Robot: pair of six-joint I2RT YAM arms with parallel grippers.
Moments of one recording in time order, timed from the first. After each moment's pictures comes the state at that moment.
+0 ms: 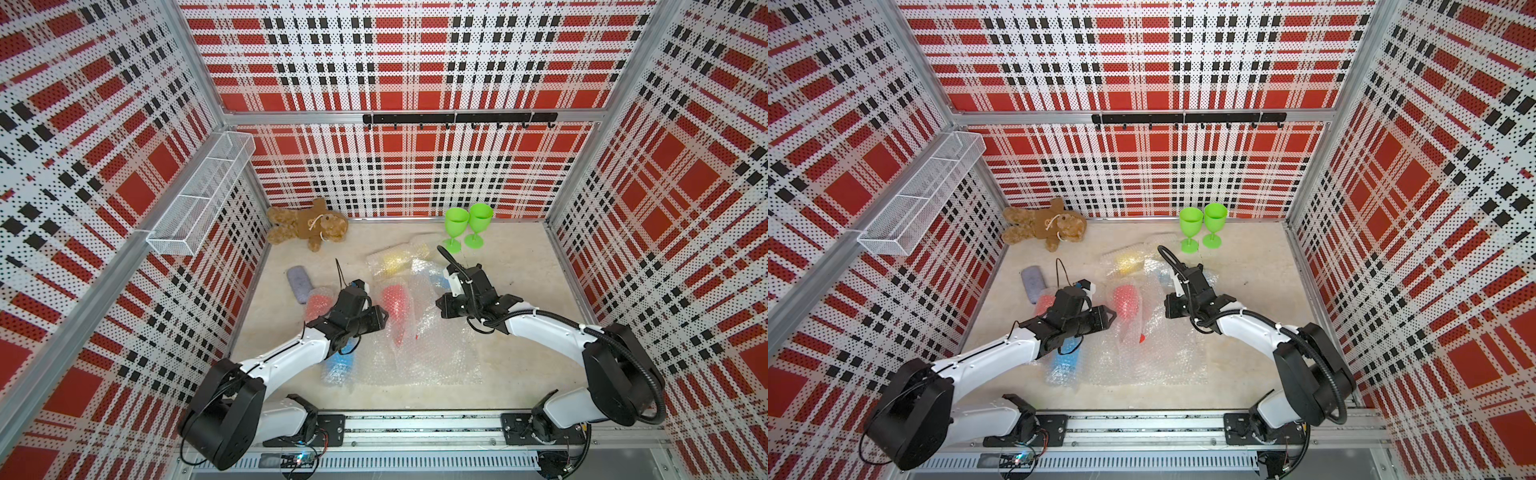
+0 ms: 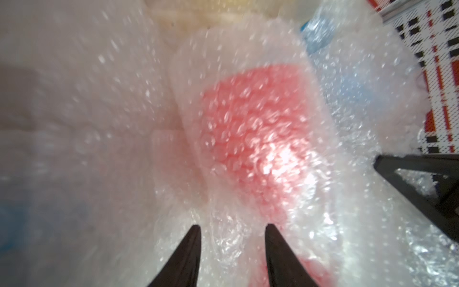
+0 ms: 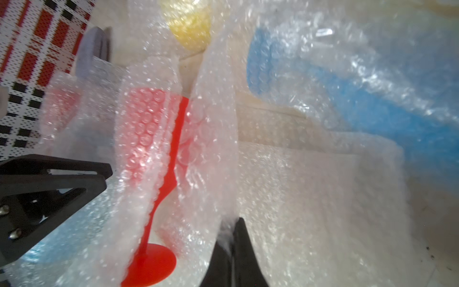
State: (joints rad) left arm -0.50 1.24 0.61 -0.12 0.15 -0.67; right arm 0.59 1.45 0.84 -0.13 -0.19 0.45
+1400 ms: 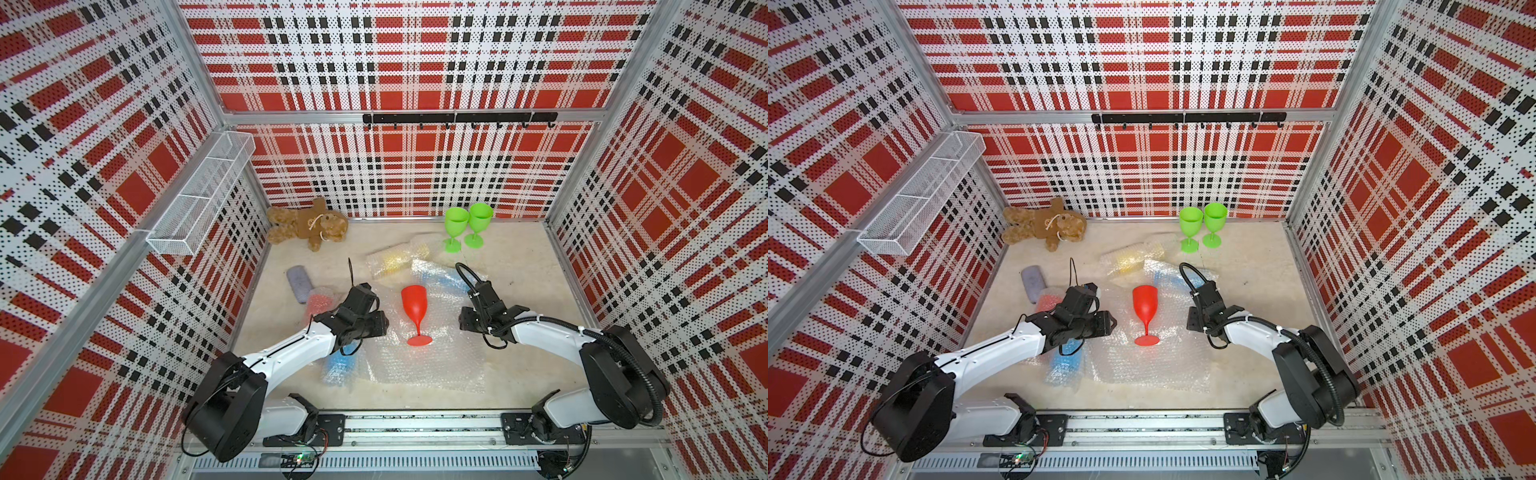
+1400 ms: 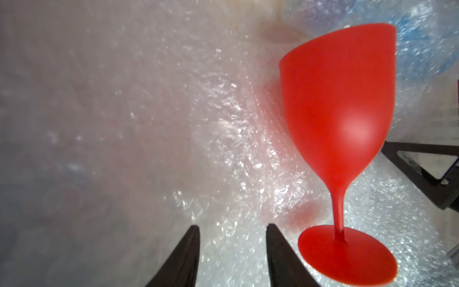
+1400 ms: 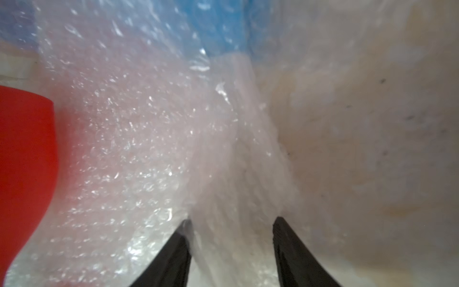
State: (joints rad) left arm -0.57 1.29 0.68 -0.30 0.09 -0.63; right arm 0.51 1.44 0.71 -0.30 0.14 0.60
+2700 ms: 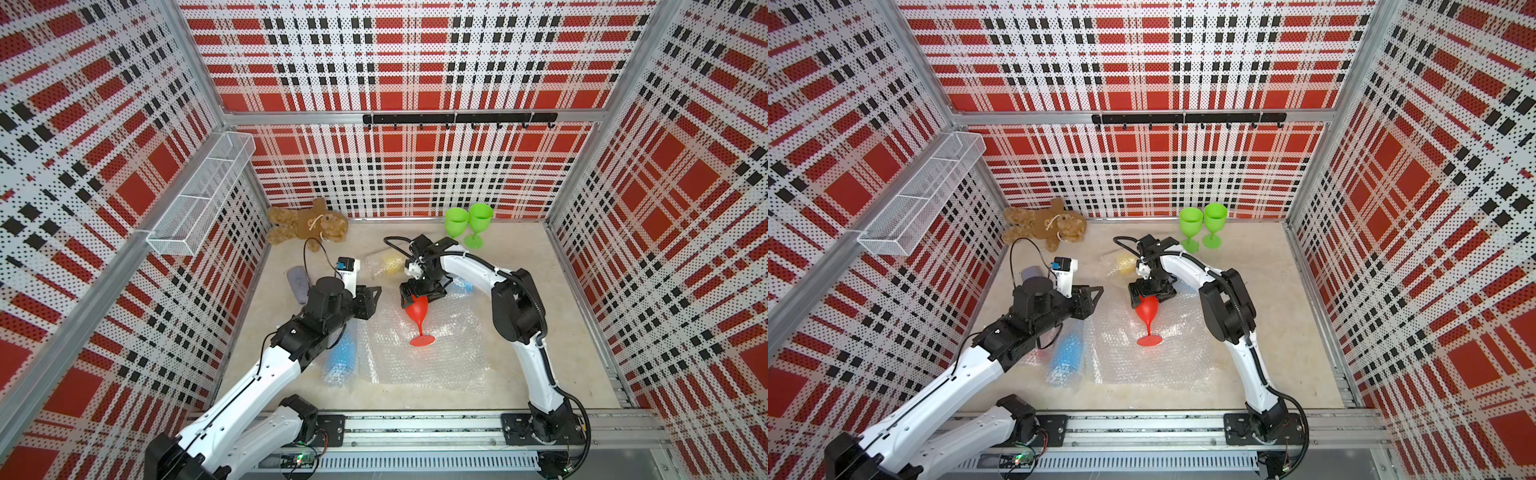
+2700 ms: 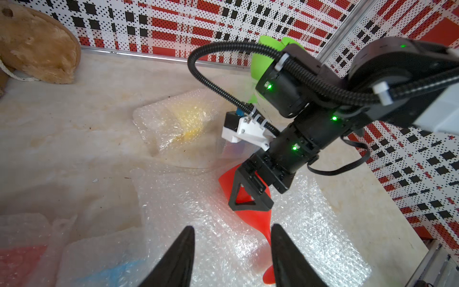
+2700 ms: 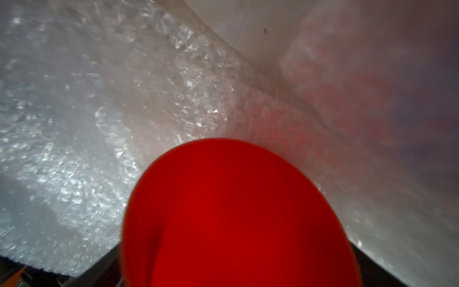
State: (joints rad) left arm -0.51 0.92 0.74 -0.25 0.06 -0.38; right arm 0.61 2.30 1.96 -1.13 -0.34 0.20
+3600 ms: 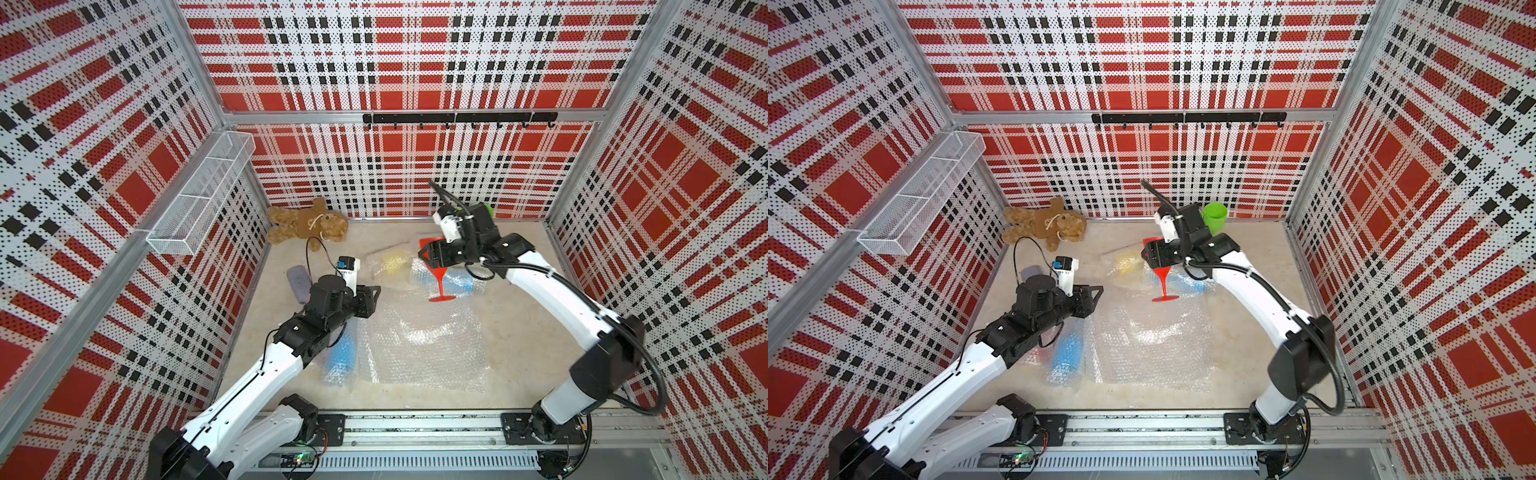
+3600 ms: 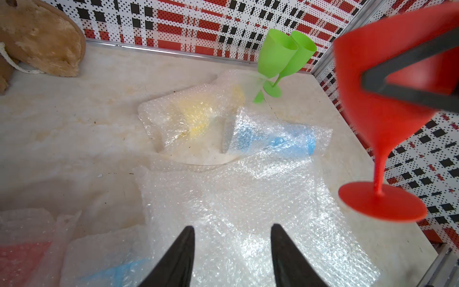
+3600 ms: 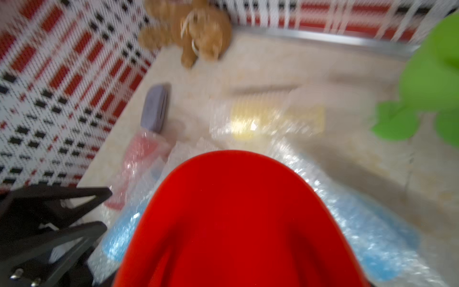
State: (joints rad) left arm -0.49 0.96 0.74 -0.25 0.04 -0.38; right arm 0.50 1.54 1.51 -0.55 -0.19 0.25
